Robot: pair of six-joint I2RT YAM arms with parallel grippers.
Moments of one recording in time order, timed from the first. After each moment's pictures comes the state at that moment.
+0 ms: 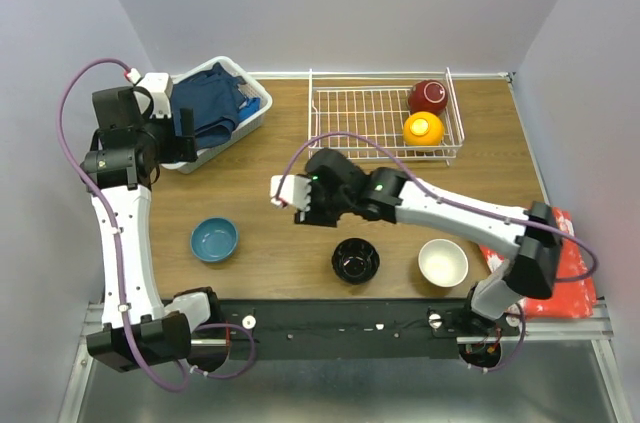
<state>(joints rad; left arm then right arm) 0.21 1.13 1.47 -0.97 0.18 0.12 1.11 1.65 1.43 -0.58 -0.03 -0.60</state>
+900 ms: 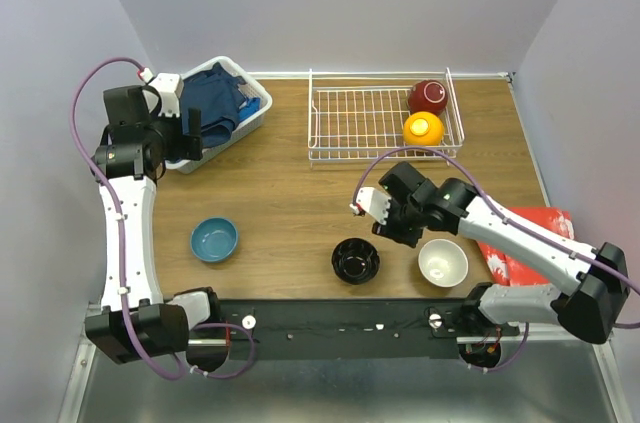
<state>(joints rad) 0.19 1.16 1.38 -0.86 0.23 0.17 0.84 1.24 1.00 -0.93 -0.04 -0.50</state>
